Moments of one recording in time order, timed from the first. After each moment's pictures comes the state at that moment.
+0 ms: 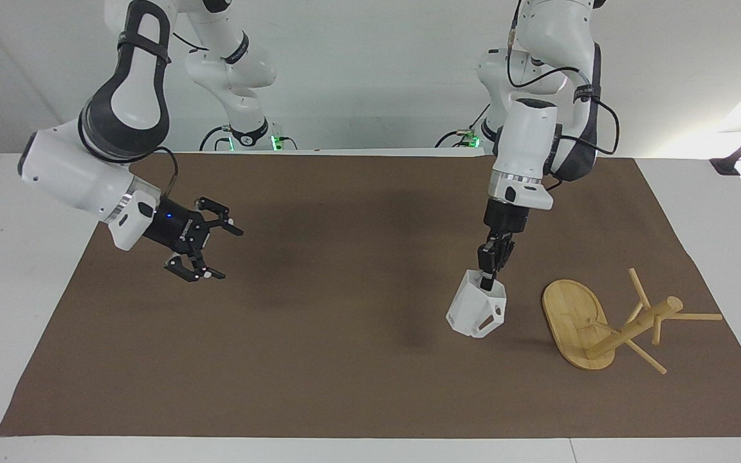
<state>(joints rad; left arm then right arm) -0.32 0.07 -0.05 -2.28 0.16 3.17 -1.24 -0.06 0.21 -0.04 -1.70 0.63 1.84 -1.53</state>
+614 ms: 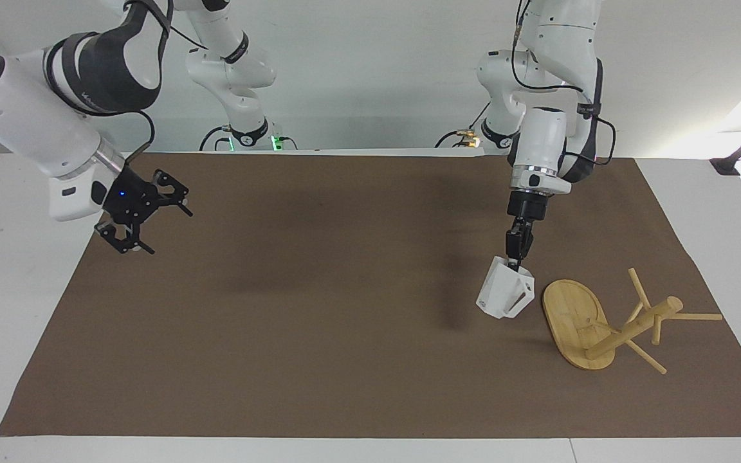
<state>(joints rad) -0.23 0.05 -0.06 -2.50 0.16 3.48 -1.22 -0.07 0.20 -0.03 -1.46 0.19 1.58 -0.86</state>
